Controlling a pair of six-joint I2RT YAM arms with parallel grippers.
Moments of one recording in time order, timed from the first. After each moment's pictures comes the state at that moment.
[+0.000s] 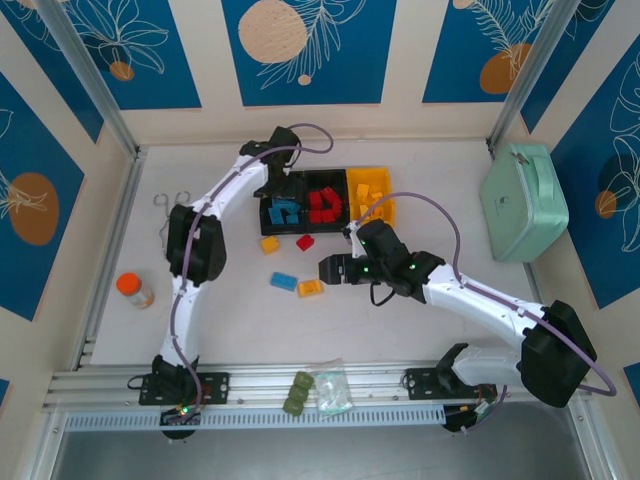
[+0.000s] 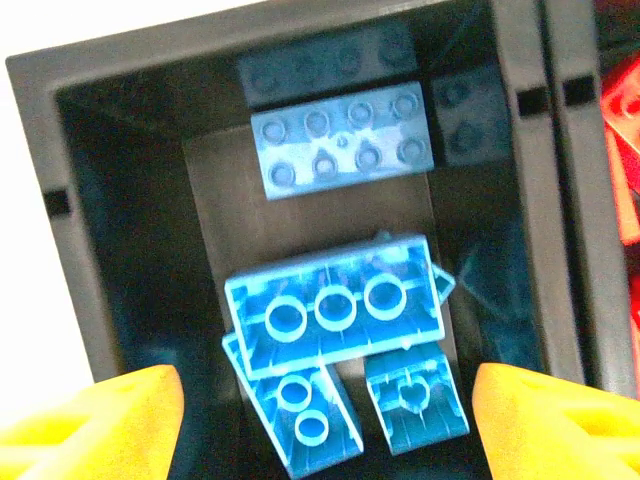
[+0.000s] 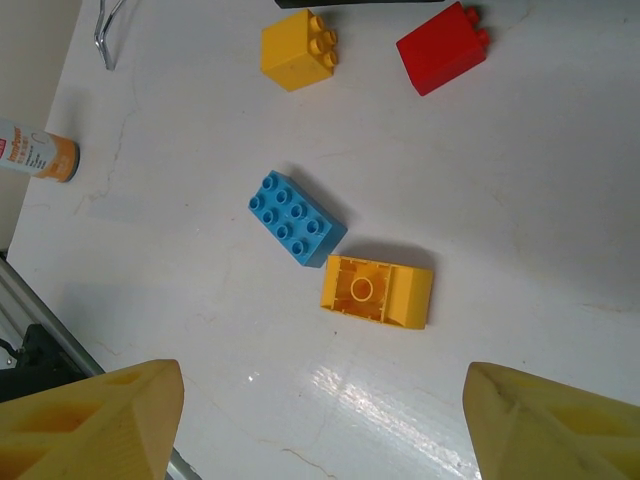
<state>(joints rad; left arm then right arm) -0.45 2.24 2.09 -1.05 -0.10 -0.27 0.74 1.22 0.78 -0.33 -0.22 0.61</state>
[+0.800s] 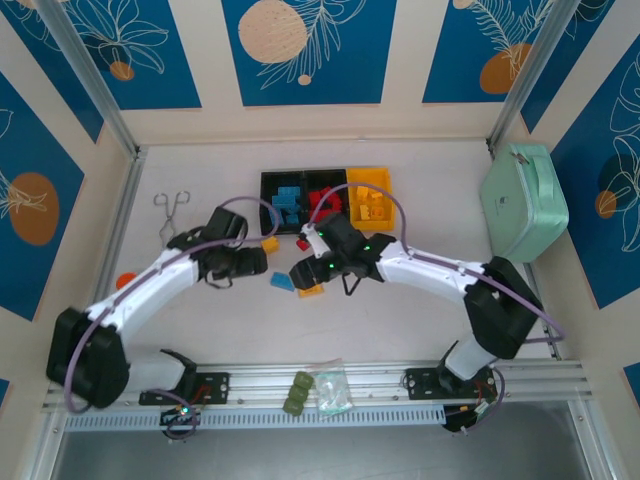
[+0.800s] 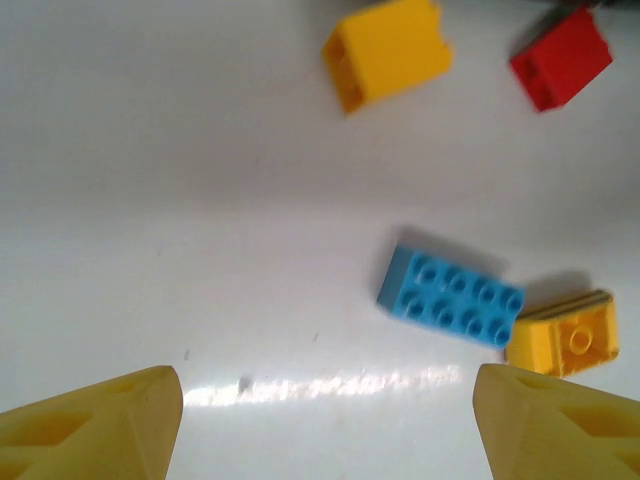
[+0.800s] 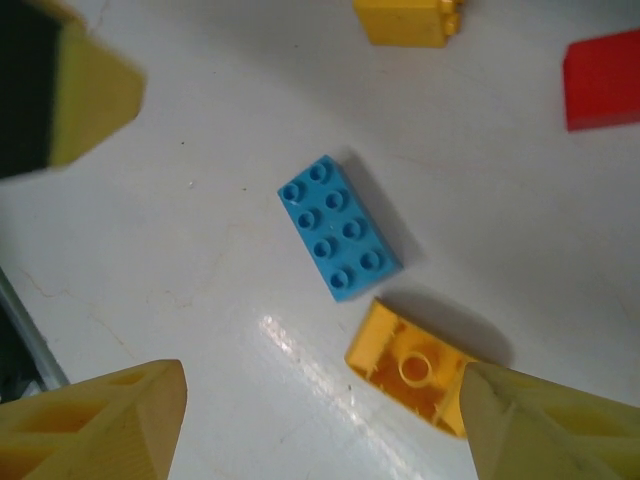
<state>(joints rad) -0.46 1.22 0.85 -0.74 0.04 -0.57 0.84 1.60 1.06 -0.38 -0.25 0.30</state>
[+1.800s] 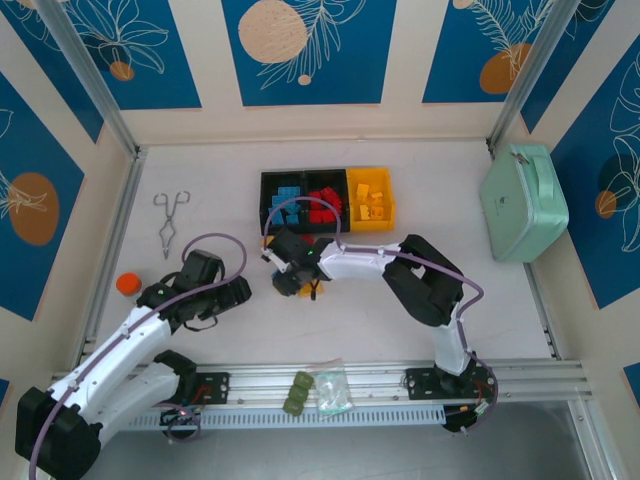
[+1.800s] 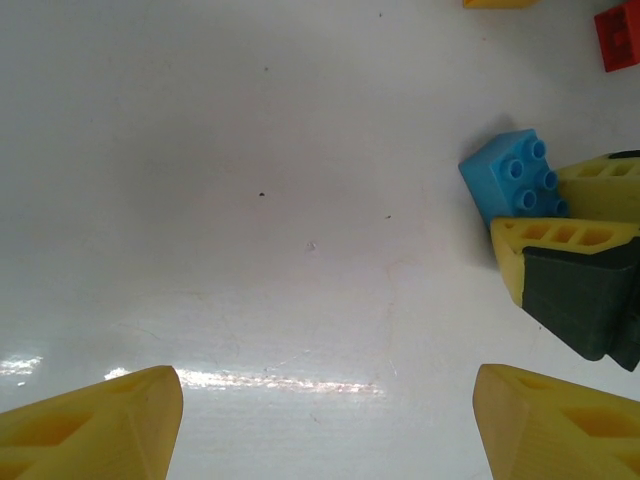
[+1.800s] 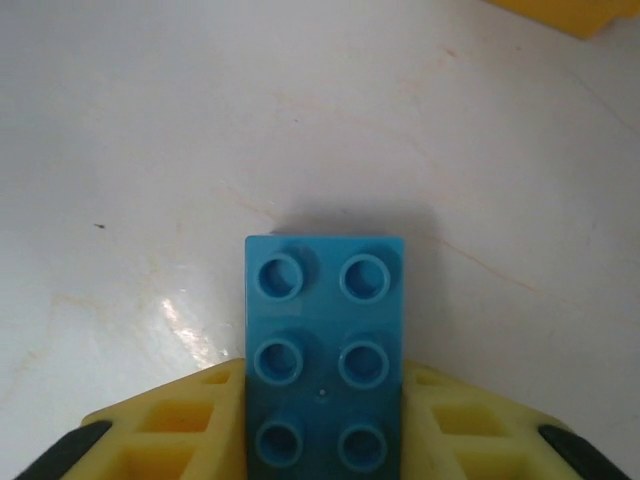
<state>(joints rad) -0.45 0.85 0.56 -0.76 0.05 -0.82 0.97 2.00 1.32 -0.43 -0.02 0.13</state>
